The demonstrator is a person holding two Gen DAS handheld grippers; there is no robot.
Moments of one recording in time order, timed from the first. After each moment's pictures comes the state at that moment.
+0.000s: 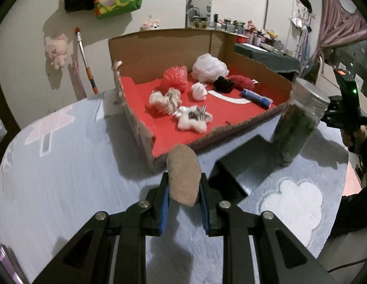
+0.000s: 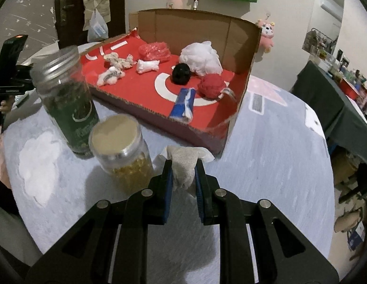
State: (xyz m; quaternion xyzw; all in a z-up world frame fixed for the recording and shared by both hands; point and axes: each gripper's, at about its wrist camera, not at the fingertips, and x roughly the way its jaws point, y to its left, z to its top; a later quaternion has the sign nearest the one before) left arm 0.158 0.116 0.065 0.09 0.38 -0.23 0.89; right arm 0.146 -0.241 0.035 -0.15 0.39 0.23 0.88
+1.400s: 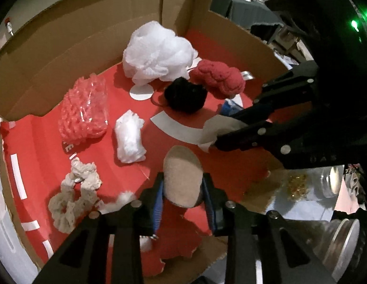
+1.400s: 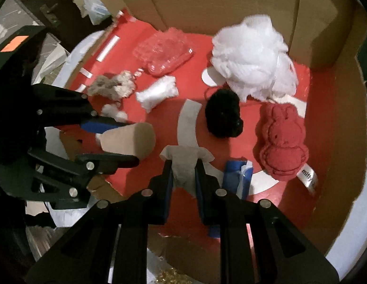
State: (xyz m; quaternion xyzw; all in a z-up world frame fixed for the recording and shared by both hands) left arm 0.325 -0.040 0.052 0.14 0.55 -0.30 0.76; right arm 0.329 -0.142 0.022 -0.05 0.60 0.30 0.74
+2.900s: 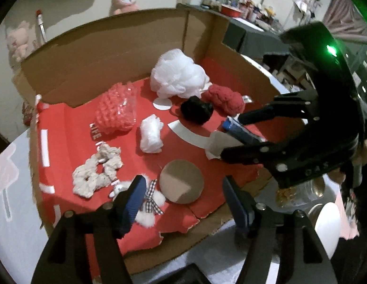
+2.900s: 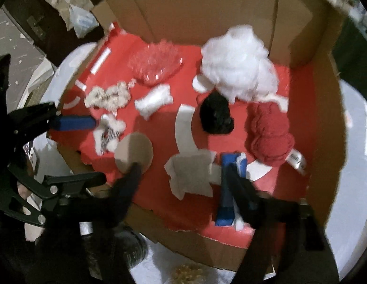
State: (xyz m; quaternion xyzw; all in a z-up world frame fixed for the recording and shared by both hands) left arm 0.281 -0.007 0.088 0.07 0.50 -0.26 0.82; right arm 0.301 -0.134 0.047 -0.04 0.56 0.25 0.79
